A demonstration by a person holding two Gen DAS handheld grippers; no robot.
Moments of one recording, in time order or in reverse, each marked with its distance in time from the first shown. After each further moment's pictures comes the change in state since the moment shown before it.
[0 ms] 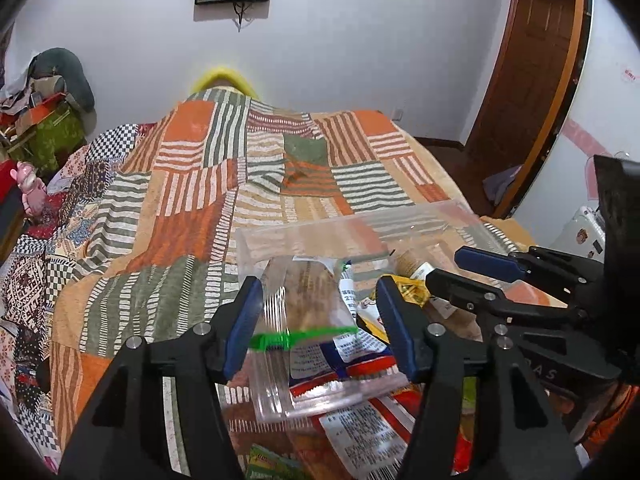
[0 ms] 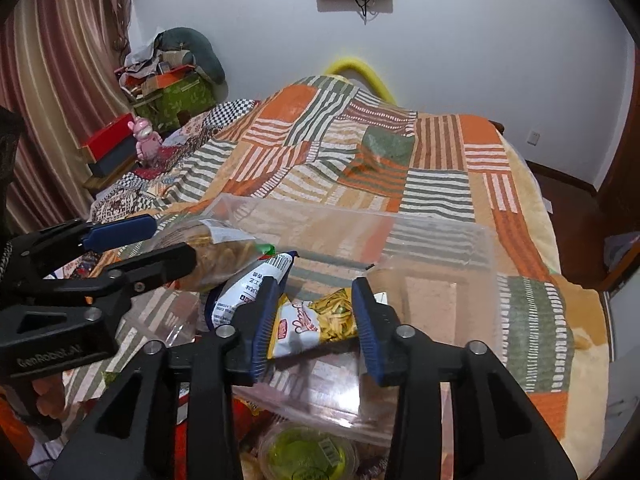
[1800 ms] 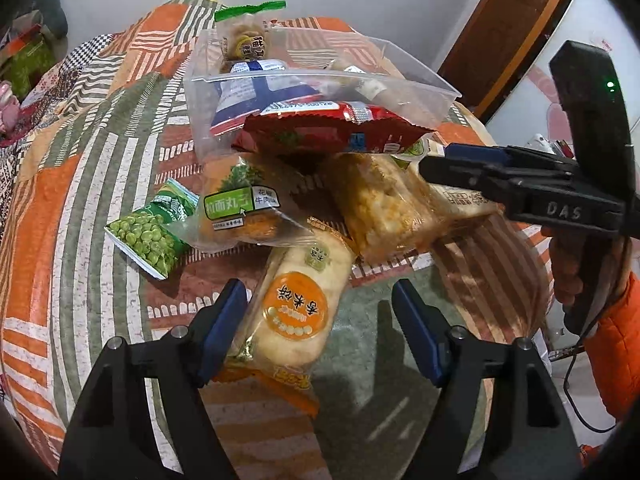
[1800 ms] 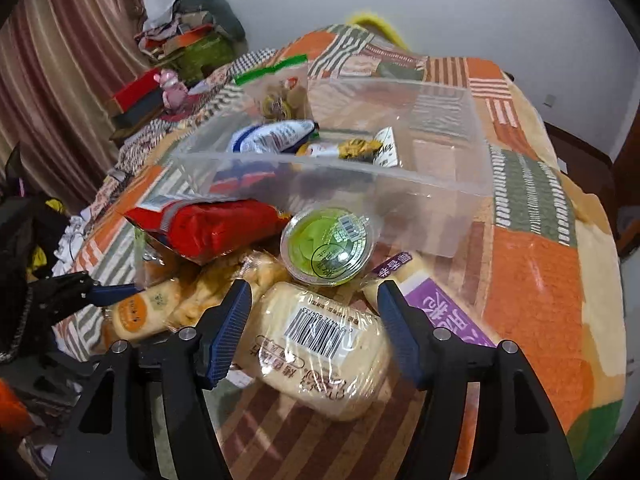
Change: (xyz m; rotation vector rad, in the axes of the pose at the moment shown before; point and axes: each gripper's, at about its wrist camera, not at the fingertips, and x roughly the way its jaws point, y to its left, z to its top) left arm -0.044 -0.033 -0.166 -0.038 0.261 -0.149; right arm -0.026 0.001 -0.092 -0.012 0.167 0.087
